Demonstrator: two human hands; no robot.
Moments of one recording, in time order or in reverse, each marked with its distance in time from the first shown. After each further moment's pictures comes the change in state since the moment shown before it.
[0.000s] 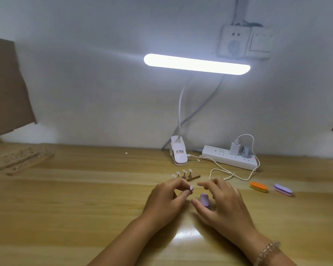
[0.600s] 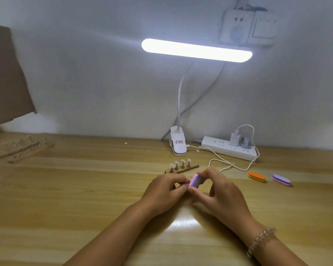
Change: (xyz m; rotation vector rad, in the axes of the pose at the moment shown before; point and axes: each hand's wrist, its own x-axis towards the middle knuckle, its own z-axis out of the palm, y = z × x) left_hand 0.001 -0.004 0.000 0.128 -0.163 -0.008; right_hand -0.002 0.002 -0.001 0.170 0.046 0.009
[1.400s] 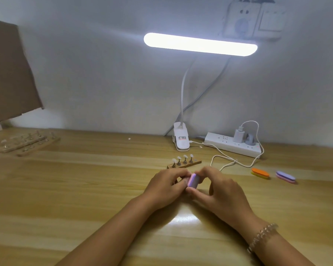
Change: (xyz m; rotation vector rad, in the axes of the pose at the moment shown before) left_hand -0.001 0.004 -0.001 0.015 -0.002 -0.021; right_hand -0.001 0.002 0.002 -0.032 -0.044 -0.053
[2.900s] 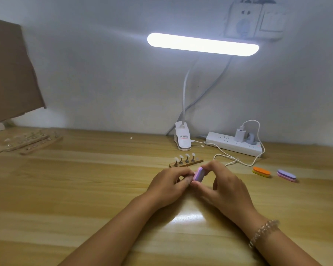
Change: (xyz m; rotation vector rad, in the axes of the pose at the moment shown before) left_hand -0.002 -0.003 0.002 0.002 0.009 0.020; right_hand -0.002 -0.004 -0.001 0.003 0.077 0.004
